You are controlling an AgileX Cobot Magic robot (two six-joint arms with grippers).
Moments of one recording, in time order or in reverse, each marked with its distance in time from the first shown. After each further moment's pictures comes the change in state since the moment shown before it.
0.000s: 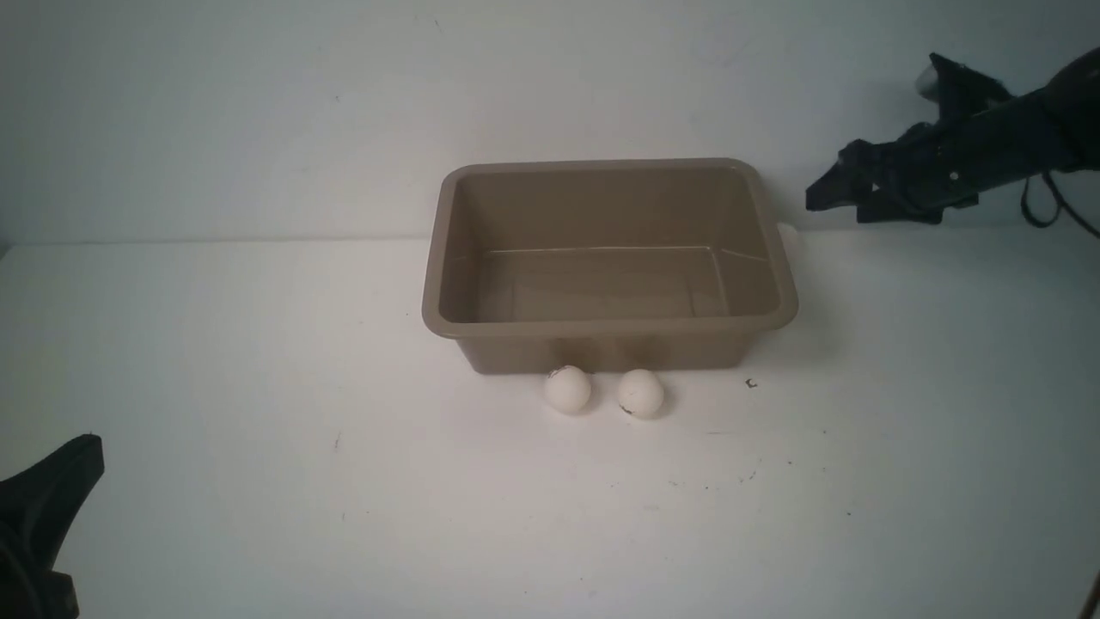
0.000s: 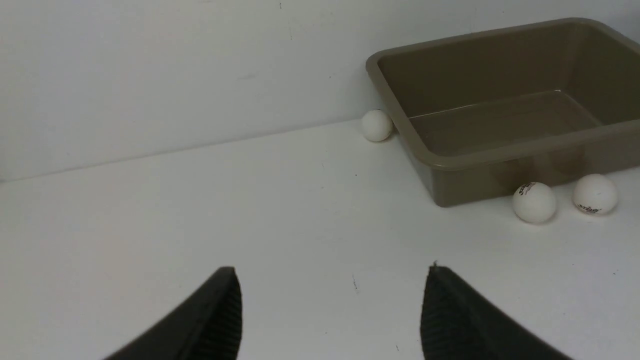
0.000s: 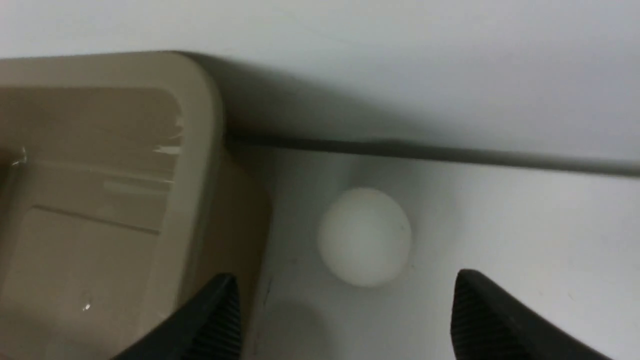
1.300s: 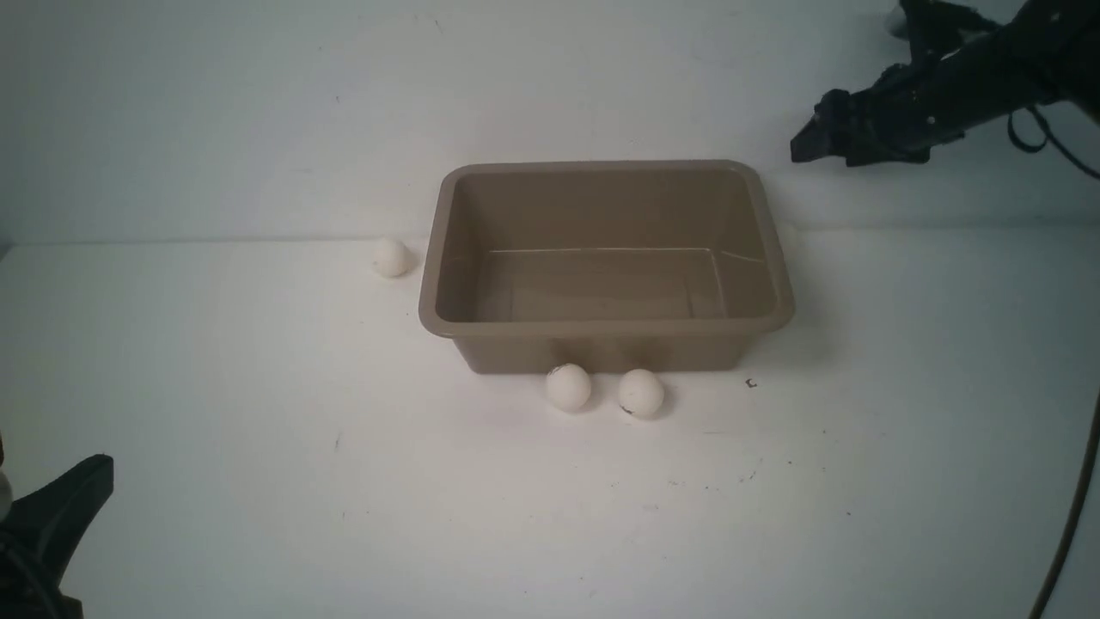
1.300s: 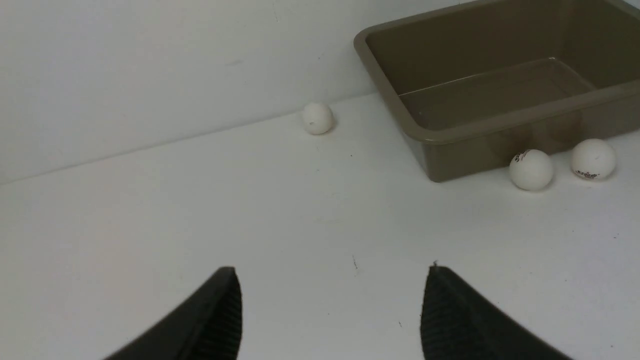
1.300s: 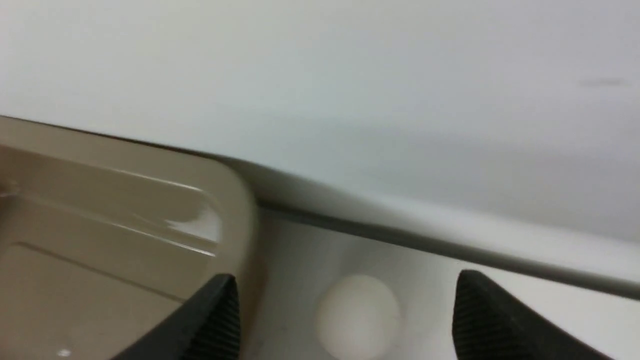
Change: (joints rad) right arm 0.026 0.074 -0.279 -0.206 0.096 0.146; left arm 0.000 0.000 0.000 0.005 0.039 0.056
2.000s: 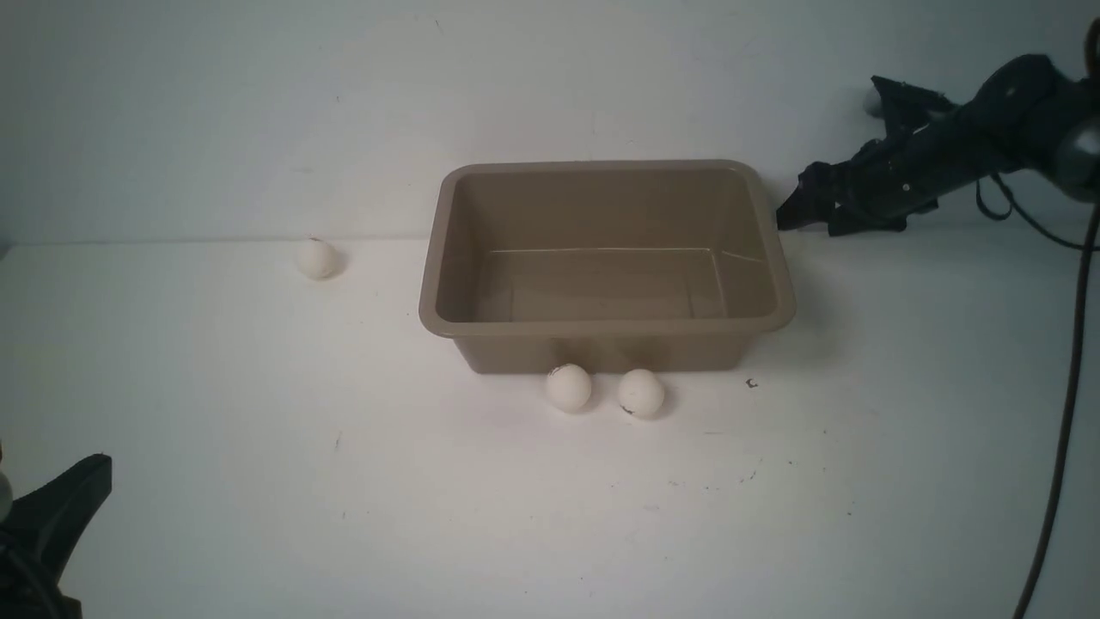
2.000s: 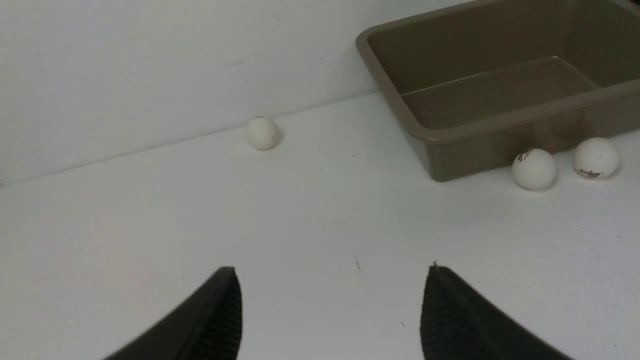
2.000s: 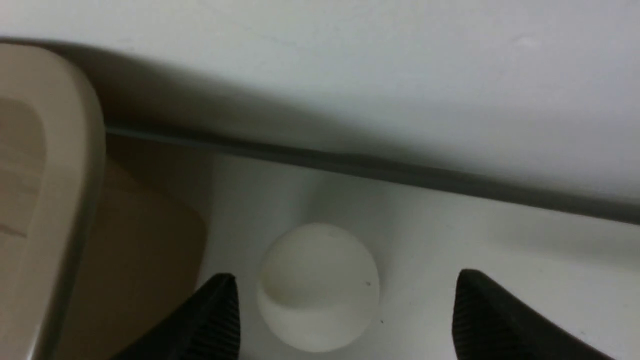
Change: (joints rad) right arm -0.001 0.132 -0.001 0.087 -0.008 -0.040; left arm 0.000 0.000 0.000 0.002 -0.001 0.000
